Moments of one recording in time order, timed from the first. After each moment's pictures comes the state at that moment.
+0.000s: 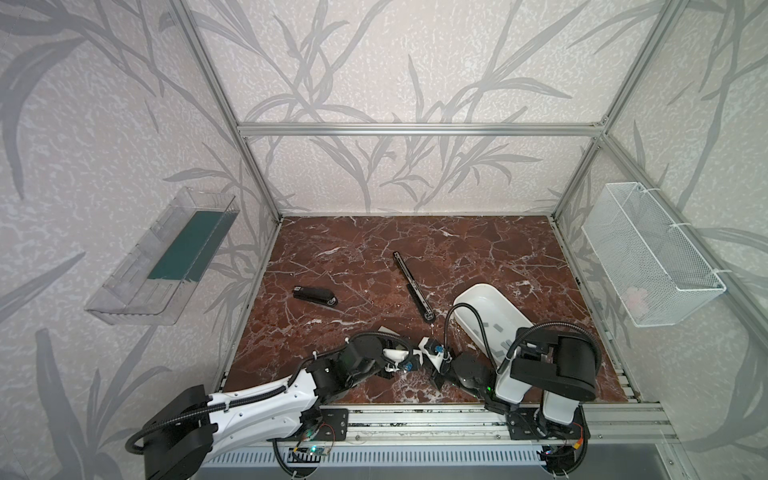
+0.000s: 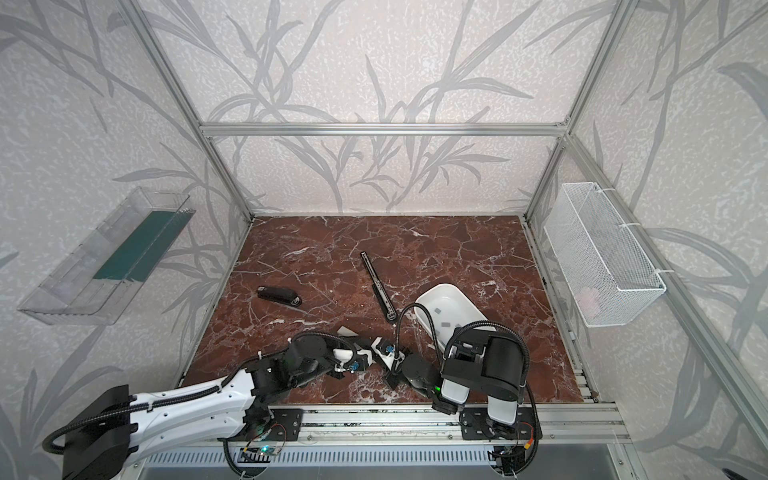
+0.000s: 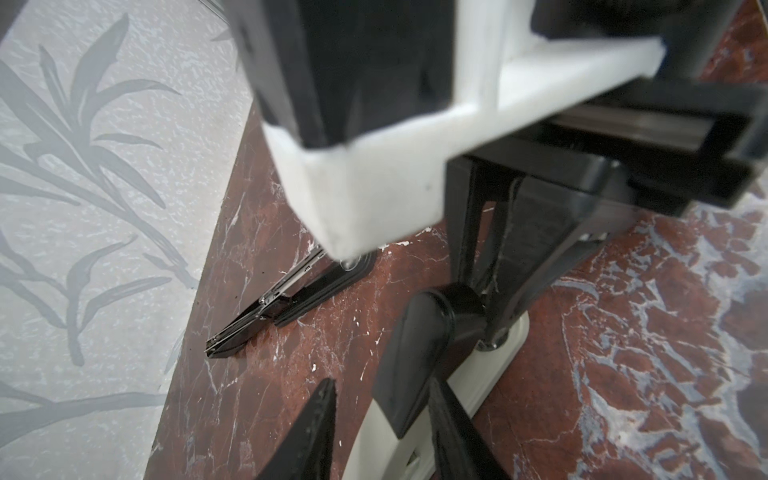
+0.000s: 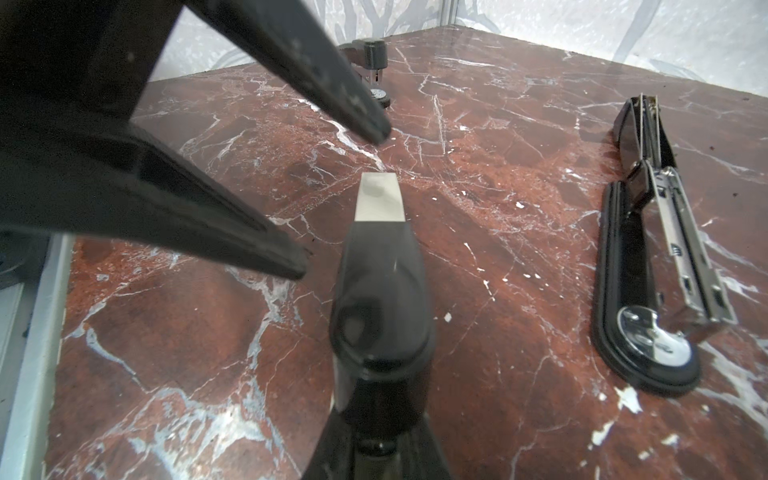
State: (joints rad) left arm -1.02 0.88 0.26 0.13 -0.10 0.78; right arm 1.20 1.82 0.22 1.27 0.20 0.09
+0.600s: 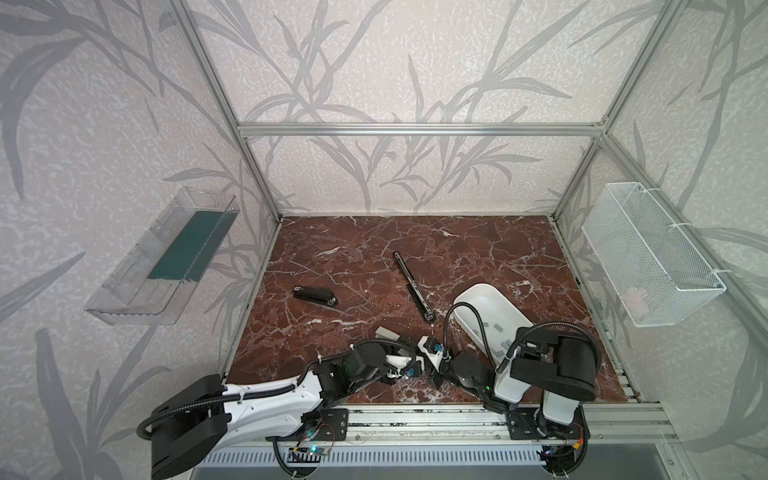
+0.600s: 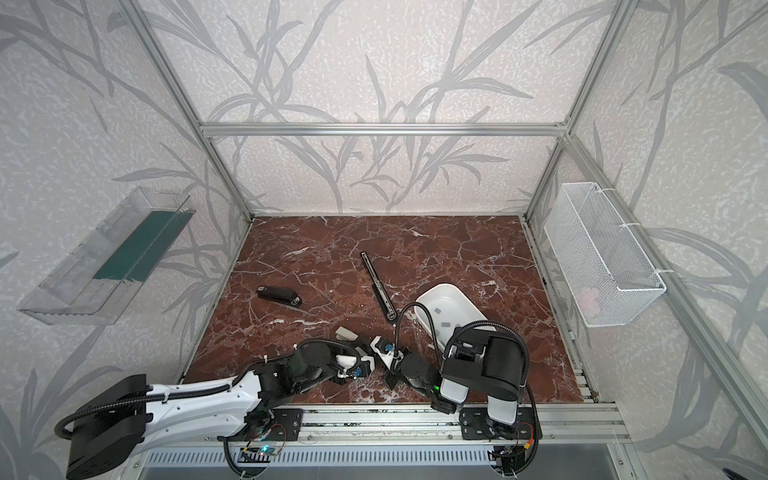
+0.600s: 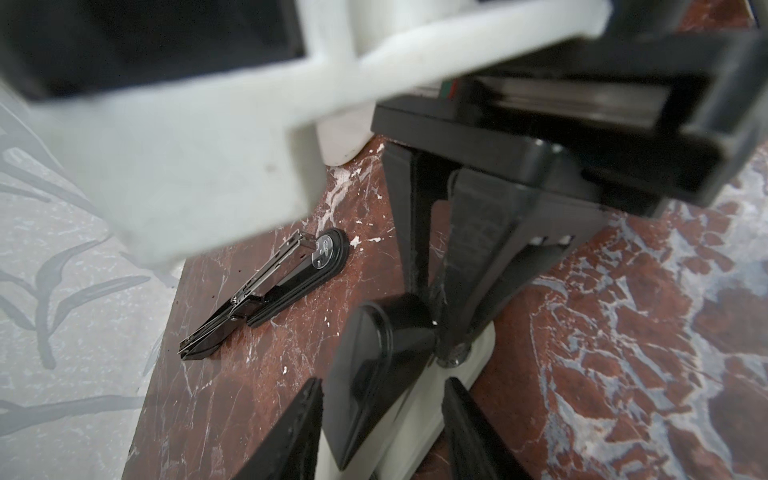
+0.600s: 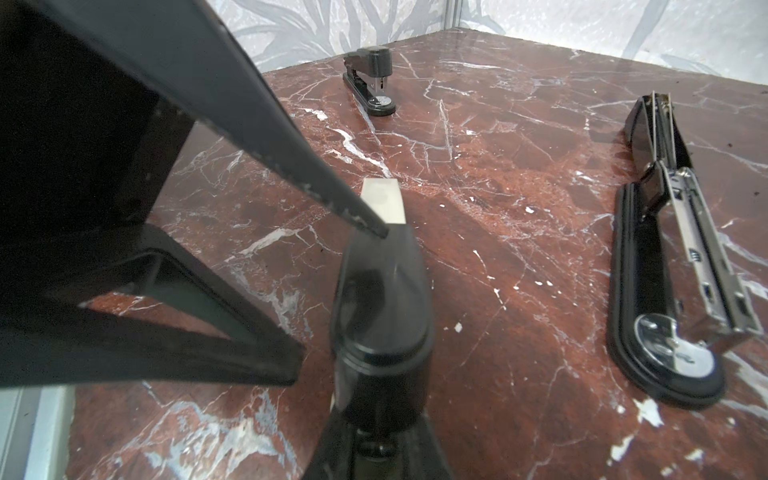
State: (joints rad) left arm -1.07 0.99 0.21 0.26 -0.15 0.75; right arm 1.20 1.82 0.23 1.27 0.18 0.12
